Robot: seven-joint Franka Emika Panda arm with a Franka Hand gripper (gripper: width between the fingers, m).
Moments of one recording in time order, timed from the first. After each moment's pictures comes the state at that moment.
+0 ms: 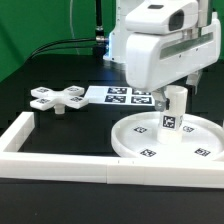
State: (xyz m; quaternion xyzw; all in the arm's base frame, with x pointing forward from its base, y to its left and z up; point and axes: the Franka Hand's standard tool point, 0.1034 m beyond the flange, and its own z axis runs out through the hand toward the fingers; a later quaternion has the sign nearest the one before) arm 0.565 0.043 0.076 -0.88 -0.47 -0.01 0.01
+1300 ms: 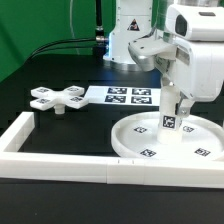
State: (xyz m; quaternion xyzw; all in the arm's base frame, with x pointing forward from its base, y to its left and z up) arm 0.561 0.041 0.067 -0.63 -0.78 0.02 -0.02
